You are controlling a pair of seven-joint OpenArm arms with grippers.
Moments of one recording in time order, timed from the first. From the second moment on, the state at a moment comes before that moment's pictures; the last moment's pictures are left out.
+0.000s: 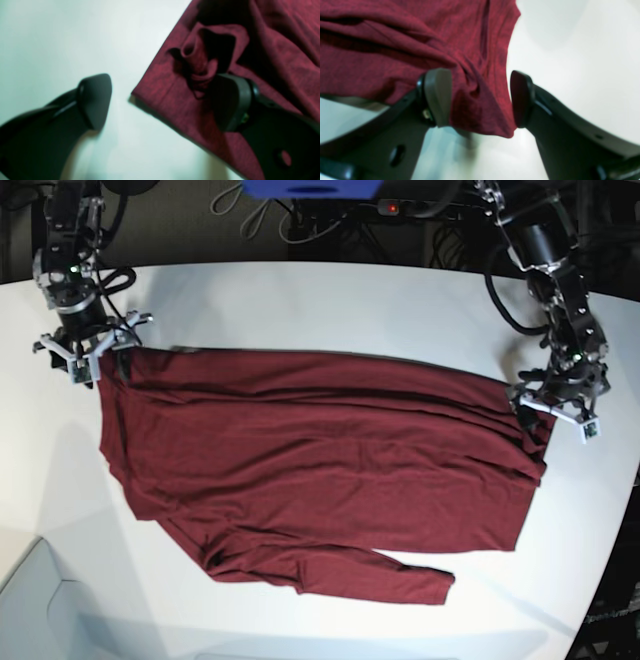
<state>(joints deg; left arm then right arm) -4.2 -9.4 -29.4 69.3 -6.4 -9.9 29.8 -21.1 13.4 18.8 92.8 -1.4 19.7 -12.9</state>
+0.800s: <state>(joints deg) -2.1 -9.5 -29.4 70.0 -7.9 -10.5 28.7 -22.5 13.4 18.8 86.8 -0.3 19.8 -11.0</state>
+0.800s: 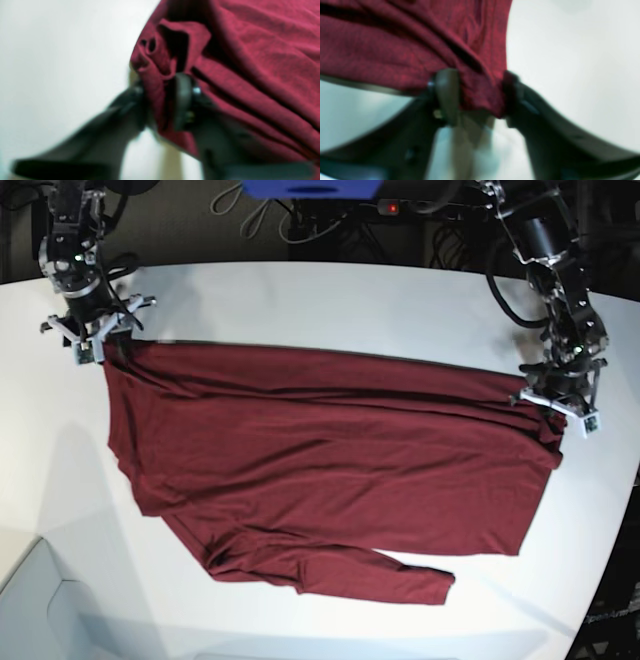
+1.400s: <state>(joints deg) 14.2 -7.4 -29.8 87.0 -6.9 -10.2 31.9 -28.5 13.5 27.2 87.4 0.1 34.1 -9.7</state>
